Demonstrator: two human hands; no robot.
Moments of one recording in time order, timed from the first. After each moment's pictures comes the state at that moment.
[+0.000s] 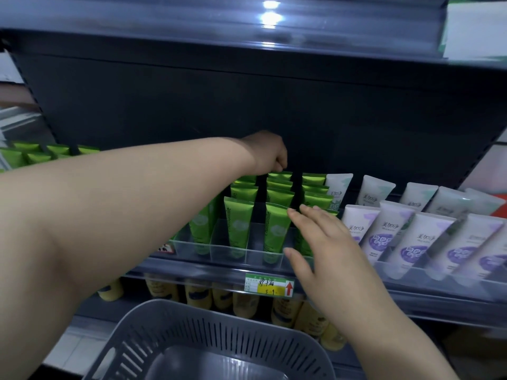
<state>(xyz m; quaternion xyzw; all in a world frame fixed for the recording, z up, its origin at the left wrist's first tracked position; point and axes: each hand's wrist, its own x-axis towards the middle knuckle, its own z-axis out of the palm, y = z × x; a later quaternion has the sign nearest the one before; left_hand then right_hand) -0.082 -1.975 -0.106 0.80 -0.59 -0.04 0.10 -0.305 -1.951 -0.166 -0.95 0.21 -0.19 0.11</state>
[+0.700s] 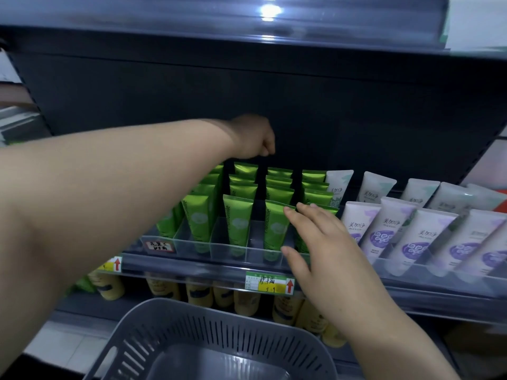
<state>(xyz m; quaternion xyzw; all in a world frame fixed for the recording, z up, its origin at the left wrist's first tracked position) -0.062 -1.969 -0.091 0.81 -0.58 -0.01 0.08 -0.304 -1.948 -0.167 -0.95 0.21 -0.18 0.12</state>
